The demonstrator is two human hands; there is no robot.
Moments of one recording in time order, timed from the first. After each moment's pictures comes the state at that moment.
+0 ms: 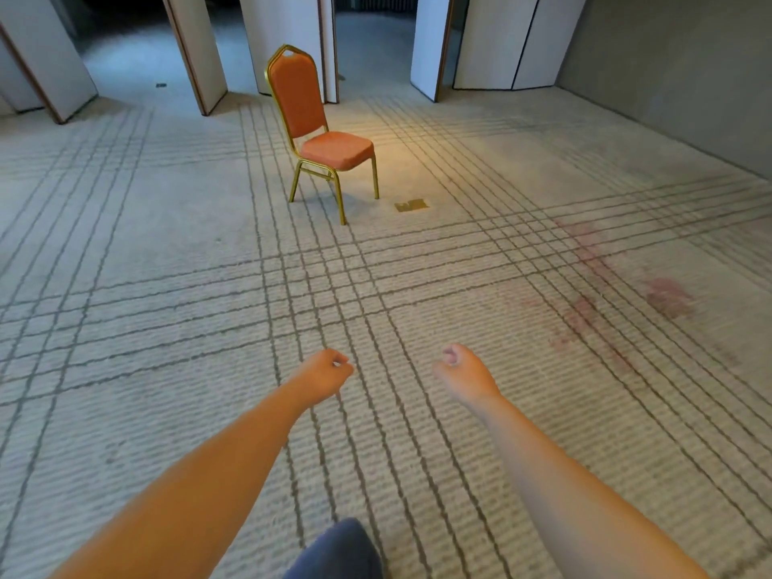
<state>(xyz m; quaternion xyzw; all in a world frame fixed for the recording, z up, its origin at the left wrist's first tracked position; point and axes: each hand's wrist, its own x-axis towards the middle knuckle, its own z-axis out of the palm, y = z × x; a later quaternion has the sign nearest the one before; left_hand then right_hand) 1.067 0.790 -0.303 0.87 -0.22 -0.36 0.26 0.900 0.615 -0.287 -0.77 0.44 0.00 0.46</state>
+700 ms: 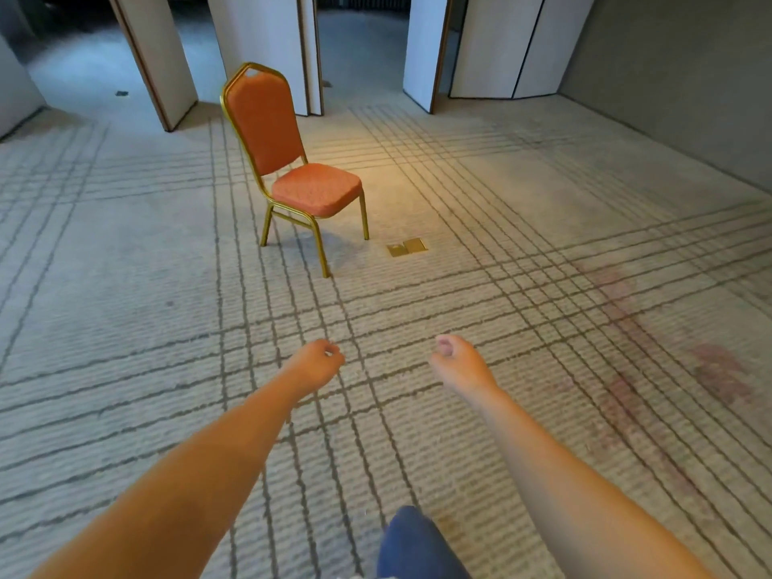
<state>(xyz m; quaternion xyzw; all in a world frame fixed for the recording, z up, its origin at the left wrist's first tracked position) 1.493 0.432 -0.314 0.87 -0.22 -0.35 0.27 1.312 0.262 -0.281 -0.77 0.44 0.00 0.45</state>
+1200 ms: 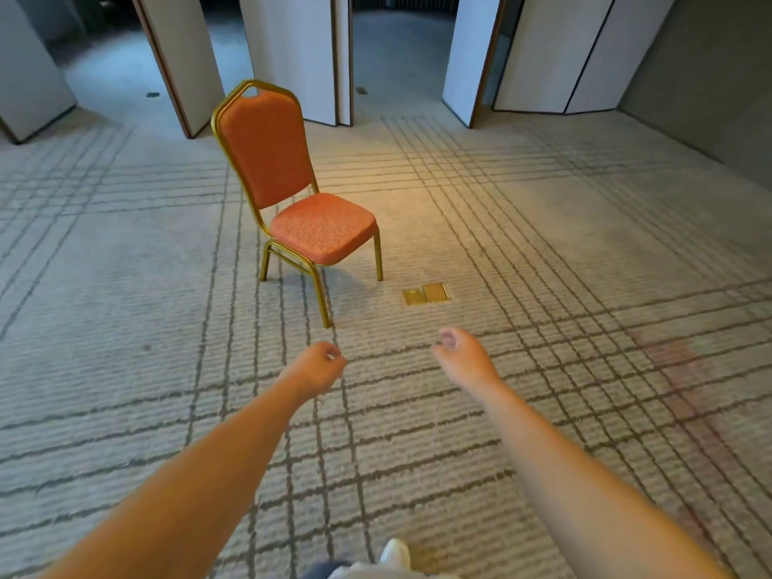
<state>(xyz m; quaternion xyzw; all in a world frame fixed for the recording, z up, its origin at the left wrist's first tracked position) 1.747 0.149 -0.322 0.88 -0.17 -0.33 0.28 1.602 -0.051 -0.291 -0.81 0.39 0.02 0.43</state>
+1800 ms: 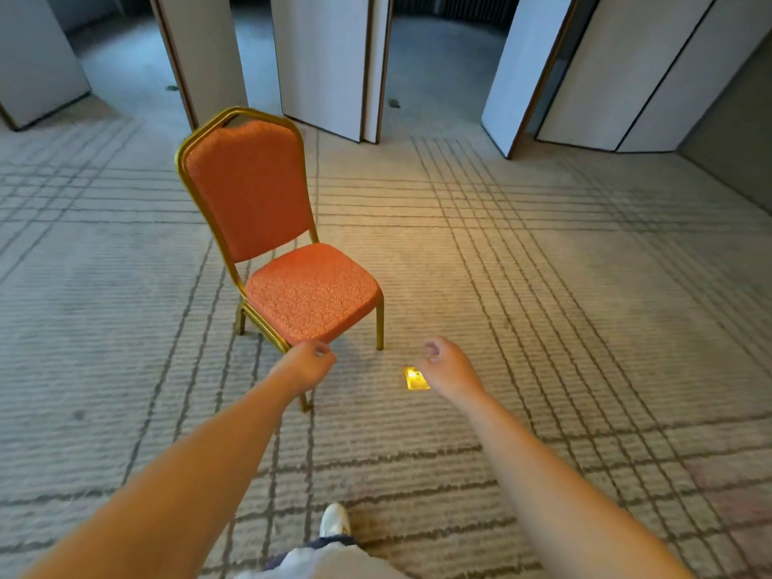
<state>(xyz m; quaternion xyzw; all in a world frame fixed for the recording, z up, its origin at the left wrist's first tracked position) 2.108 -0.113 -0.343 0.90 -0.11 -0.30 0.31 1.977 -0.319 -0.317 -0.85 0.32 0.05 0.41</state>
